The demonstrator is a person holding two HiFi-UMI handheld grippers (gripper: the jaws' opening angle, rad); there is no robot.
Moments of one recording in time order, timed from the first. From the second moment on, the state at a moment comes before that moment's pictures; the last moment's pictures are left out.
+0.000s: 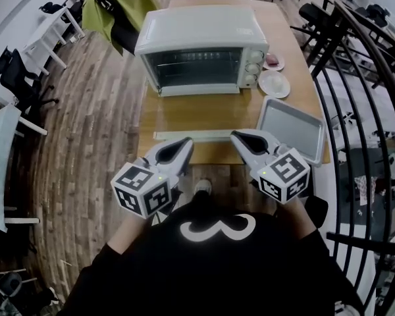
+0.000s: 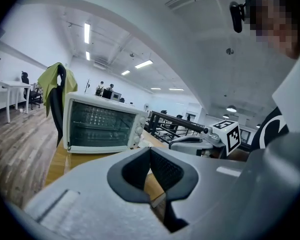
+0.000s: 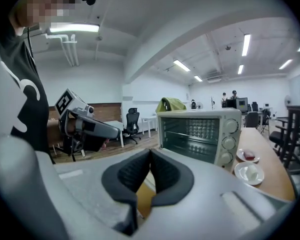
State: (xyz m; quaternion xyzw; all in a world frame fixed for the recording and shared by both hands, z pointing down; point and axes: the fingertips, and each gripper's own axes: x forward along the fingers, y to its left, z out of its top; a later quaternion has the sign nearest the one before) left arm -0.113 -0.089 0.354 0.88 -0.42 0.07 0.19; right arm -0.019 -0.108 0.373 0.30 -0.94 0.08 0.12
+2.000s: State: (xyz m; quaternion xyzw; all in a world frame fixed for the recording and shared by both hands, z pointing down) left arm -0.217 -0.444 0.474 0.65 -0.43 -0.31 0.54; right arm -0.027 -0.462 0.476 0.43 -0.68 0.52 -0.29
